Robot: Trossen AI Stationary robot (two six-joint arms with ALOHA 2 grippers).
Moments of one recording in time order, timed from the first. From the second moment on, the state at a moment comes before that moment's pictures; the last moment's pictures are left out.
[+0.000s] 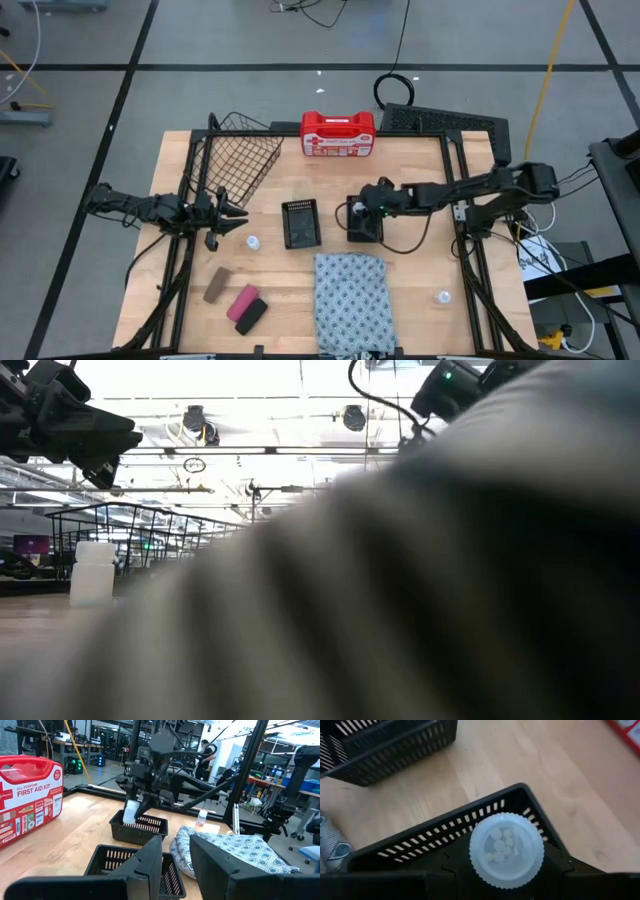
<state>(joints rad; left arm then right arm) -0.26 0.01 0.03 0.03 -0.23 -0.21 -0.05 1.45 0.74 -0.15 0.21 0.32</state>
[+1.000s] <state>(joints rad) -0.26 0.01 0.03 0.03 -0.23 -0.21 -0.05 1.52 0.74 -0.10 0.21 0.24</state>
